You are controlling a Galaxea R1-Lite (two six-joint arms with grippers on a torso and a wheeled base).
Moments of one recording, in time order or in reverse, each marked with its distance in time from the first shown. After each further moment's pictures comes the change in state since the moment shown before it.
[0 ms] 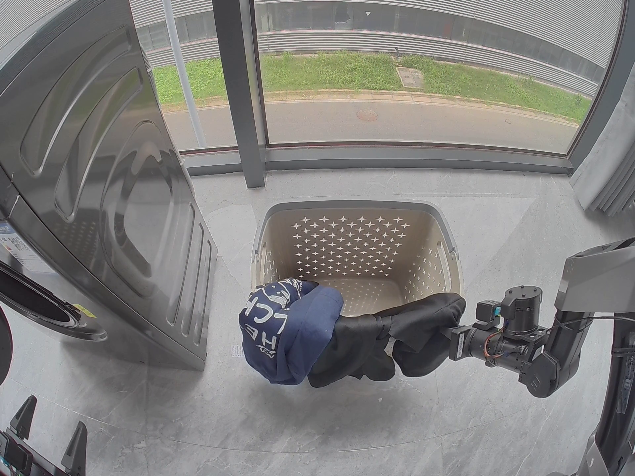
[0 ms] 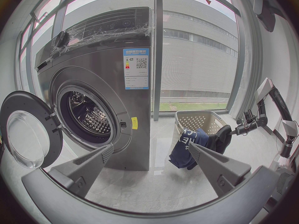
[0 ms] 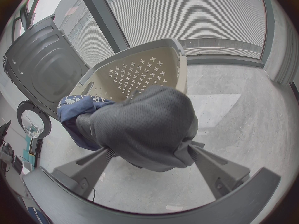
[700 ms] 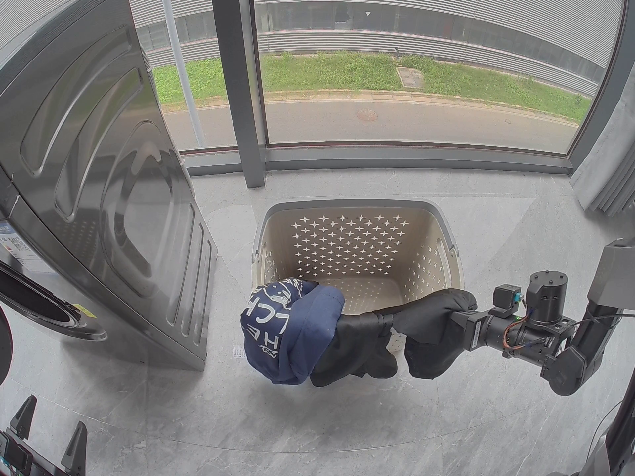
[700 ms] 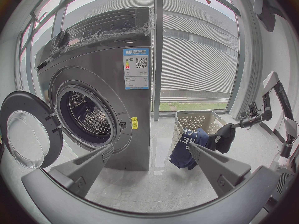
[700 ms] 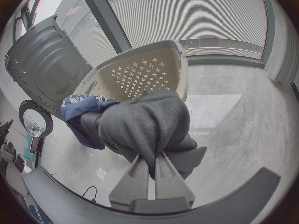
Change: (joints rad) left arm 0.000 0.000 0.000 0.000 0.000 0.000; right arm 0.005 -0.191 0.077 0.018 0.048 -0.004
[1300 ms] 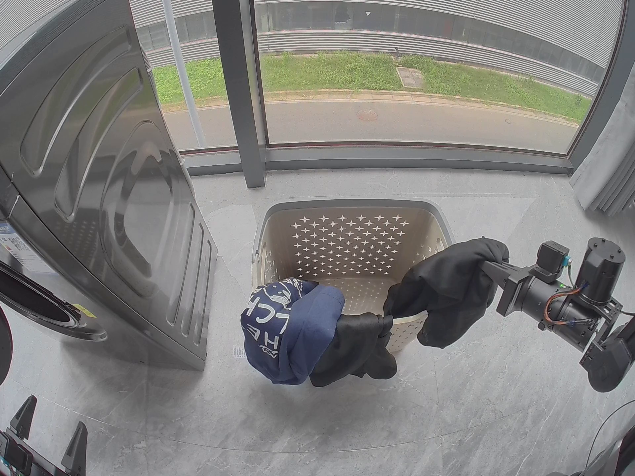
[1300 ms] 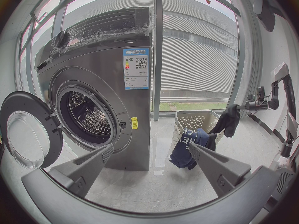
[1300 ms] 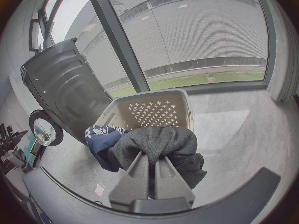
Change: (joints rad) left arm -0.001 0.000 0.000 0.000 0.000 0.002; right arm 0.006 -0.327 0.040 -0.003 -0.010 0.004
